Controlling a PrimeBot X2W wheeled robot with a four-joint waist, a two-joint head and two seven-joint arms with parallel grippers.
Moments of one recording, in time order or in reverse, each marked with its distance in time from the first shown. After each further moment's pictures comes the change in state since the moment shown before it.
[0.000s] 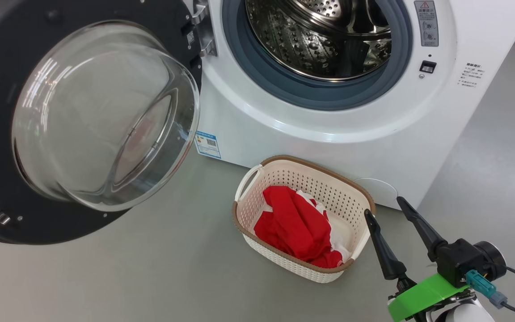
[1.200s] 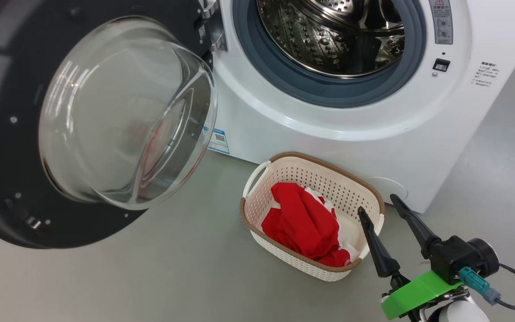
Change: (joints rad) left arm -0.040 0.008 -0.076 0.101 -0.068 -0.146 0.348; right arm -0.018 0.008 0.015 0.013 0.000 0.000 0.000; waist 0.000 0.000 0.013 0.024
